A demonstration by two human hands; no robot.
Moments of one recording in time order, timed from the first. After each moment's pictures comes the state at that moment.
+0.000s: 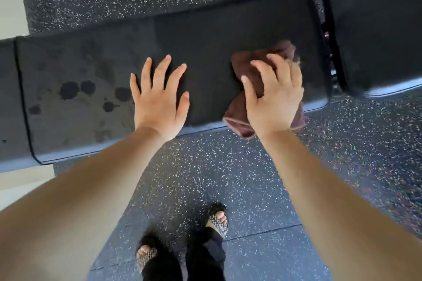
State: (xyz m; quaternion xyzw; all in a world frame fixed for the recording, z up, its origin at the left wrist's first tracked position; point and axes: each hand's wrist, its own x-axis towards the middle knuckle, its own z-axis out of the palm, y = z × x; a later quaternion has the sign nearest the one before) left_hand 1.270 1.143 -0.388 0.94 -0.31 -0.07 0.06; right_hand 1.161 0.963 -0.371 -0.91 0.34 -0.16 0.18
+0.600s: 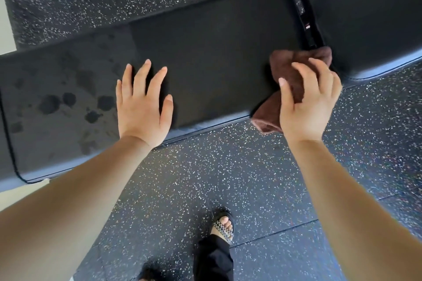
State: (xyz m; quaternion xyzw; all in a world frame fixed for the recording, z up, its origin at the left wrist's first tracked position) left_hand 1.269 1.146 -0.389 0.94 -0.32 -0.04 0.09; right_hand 1.099 0.923 -0.385 -0.86 0.40 -0.27 0.17
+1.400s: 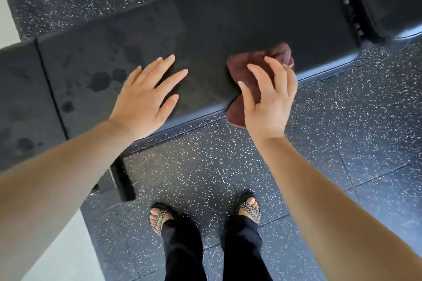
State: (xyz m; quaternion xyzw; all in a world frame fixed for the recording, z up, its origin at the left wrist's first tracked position) left_hand 1.326 1.254 -0.380 0.83 -0.54 -0.10 0.05; right_hand 1.152 1.084 -0.387 -0.87 0.38 -0.25 0.19
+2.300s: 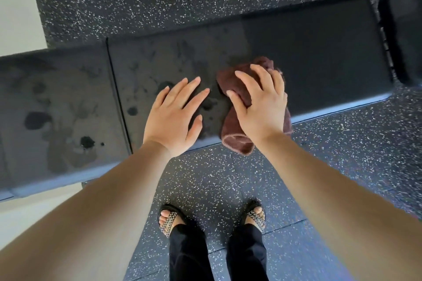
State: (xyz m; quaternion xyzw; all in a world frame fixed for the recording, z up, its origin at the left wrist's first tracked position) left_hand 1.350 1.312 -0.381 0.87 -0.47 -0.11 0.09; right_hand 1.249 1.143 -0.370 -0.93 0.30 -0.09 0.17
